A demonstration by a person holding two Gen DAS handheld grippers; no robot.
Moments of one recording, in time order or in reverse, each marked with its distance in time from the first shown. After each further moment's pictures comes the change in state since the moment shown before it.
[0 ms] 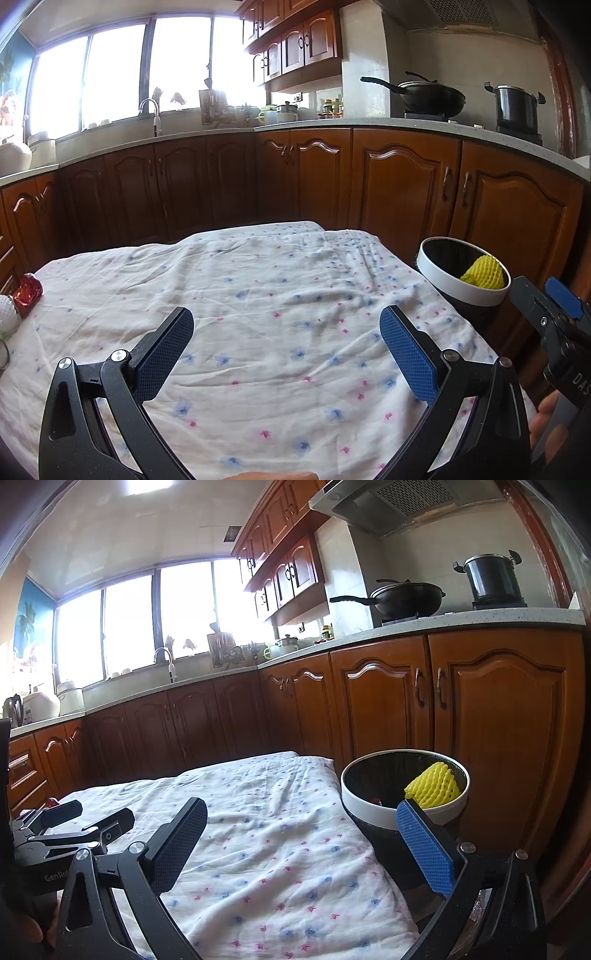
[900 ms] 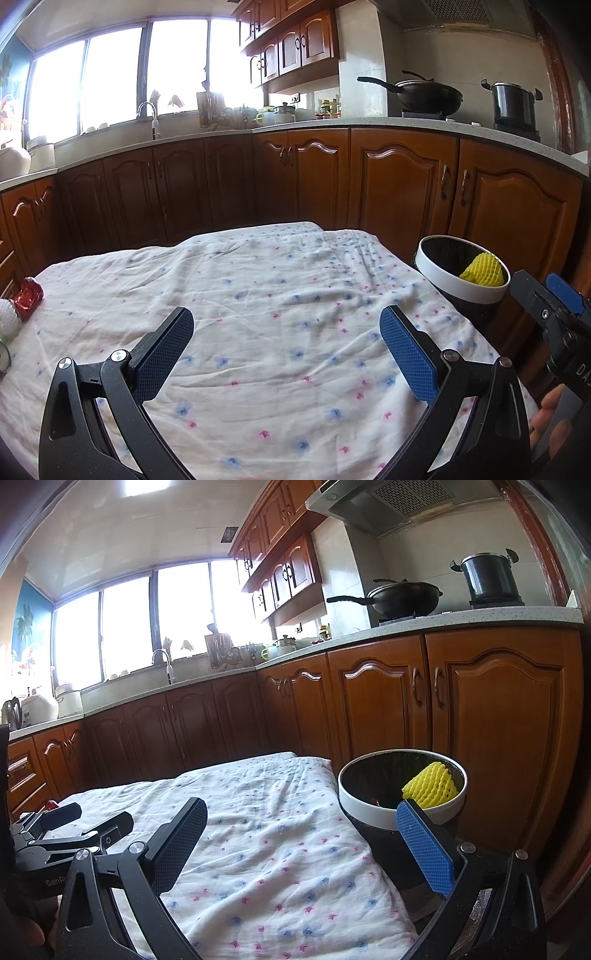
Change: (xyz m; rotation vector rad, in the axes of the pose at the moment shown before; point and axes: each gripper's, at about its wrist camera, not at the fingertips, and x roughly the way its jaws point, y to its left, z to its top) left arm -0.001 -0.001 -0.001 0.014 -0.006 0.000; right arm -0.001 -0.002 0.002 0.005 0.000 -0.004
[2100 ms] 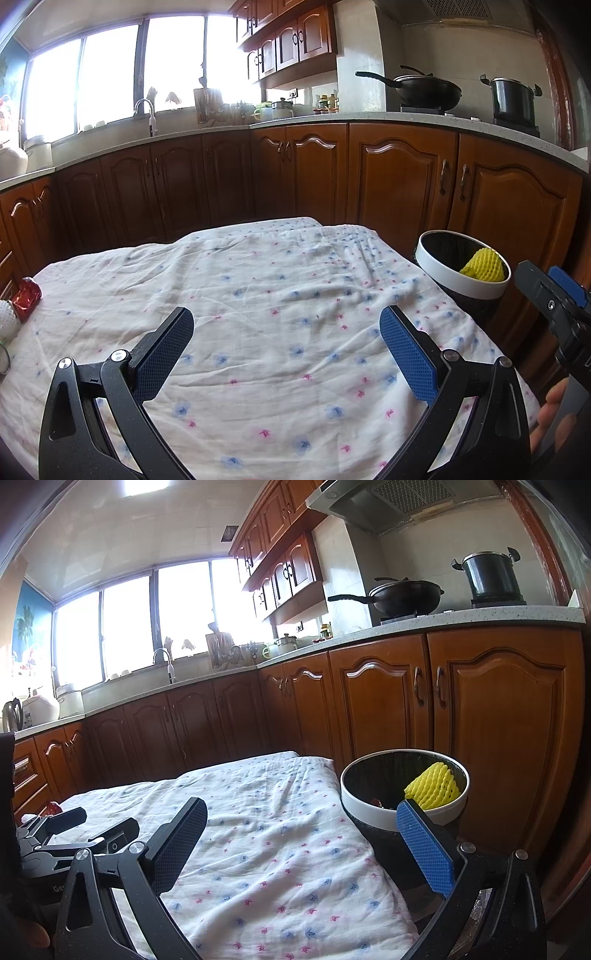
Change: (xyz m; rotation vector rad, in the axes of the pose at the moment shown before) left arm 0.006 0.003 -0.002 0.013 0.016 -0.014; right arm 0.000 0.003 0.002 0.002 0.002 0.001
